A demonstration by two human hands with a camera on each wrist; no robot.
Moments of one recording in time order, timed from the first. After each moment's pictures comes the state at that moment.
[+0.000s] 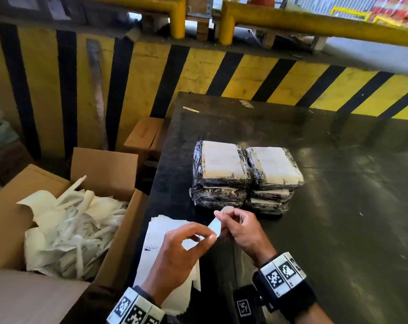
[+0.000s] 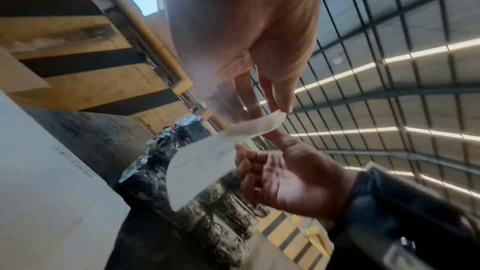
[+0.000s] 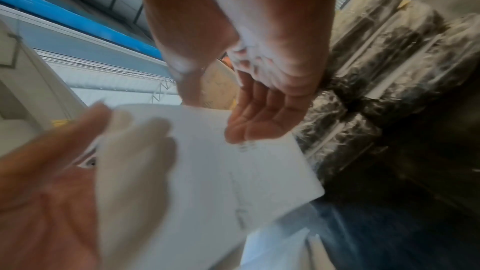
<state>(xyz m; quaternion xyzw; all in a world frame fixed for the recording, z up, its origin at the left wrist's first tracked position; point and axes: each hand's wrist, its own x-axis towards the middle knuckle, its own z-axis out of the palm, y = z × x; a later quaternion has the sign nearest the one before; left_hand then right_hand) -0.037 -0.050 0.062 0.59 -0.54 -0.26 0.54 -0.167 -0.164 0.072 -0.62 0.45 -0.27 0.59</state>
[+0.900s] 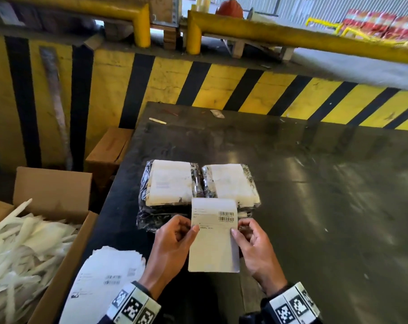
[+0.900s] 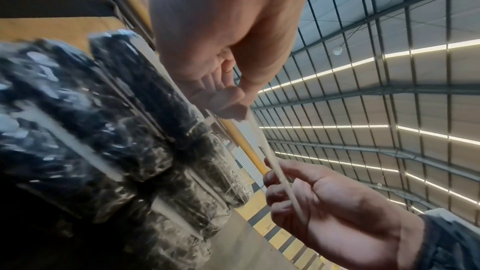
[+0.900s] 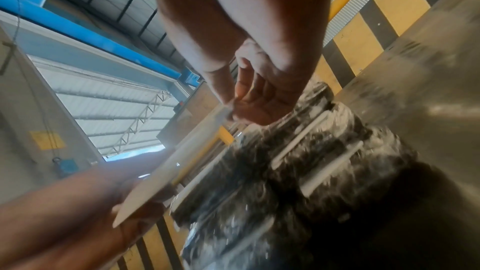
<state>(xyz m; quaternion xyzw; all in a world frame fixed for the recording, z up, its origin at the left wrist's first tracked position) -0.104 -0.170 0.082 0.64 -0.41 -0.36 0.54 -0.279 -0.245 0.073 -0.60 0.48 -0.34 0.54</state>
